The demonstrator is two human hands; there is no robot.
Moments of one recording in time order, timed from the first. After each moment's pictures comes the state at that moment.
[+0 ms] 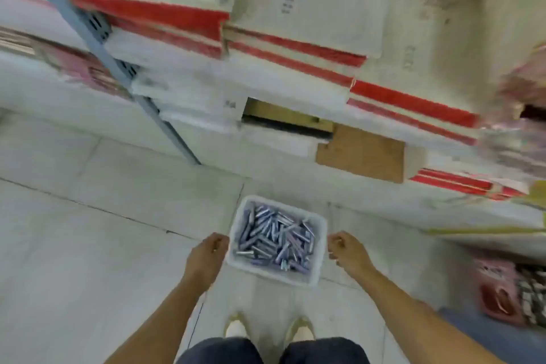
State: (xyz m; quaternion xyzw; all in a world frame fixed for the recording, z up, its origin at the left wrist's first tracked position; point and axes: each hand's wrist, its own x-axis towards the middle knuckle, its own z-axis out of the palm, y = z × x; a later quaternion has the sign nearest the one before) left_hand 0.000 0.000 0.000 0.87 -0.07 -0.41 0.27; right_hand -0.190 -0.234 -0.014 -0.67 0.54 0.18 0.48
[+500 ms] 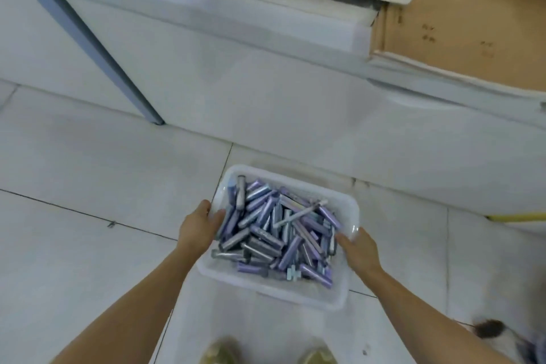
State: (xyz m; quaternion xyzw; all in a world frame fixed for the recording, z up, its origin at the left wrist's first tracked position) left_hand 0.032 -0.029 -0.284 0.90 -0.13 -0.36 0.22; right_hand -0.214 -0.242 -0.290 -0.66 0.61 0.10 0.42
